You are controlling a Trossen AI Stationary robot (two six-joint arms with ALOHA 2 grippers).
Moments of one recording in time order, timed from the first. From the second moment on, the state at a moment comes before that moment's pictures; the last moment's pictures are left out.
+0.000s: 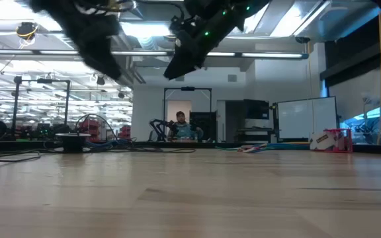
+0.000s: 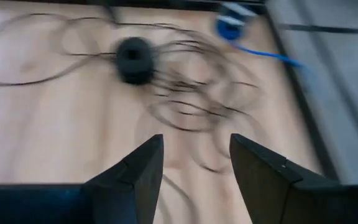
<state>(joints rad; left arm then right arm) 0.38 0.96 0.79 -0.61 -0.13 -0.02 -0.27 1.94 1.64 -0.38 -0.10 -0.22</state>
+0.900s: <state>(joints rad) 0.40 1.29 0.66 -0.84 -0.22 -0.32 -0.13 2.07 1.48 -0.67 -0.24 -0.36</state>
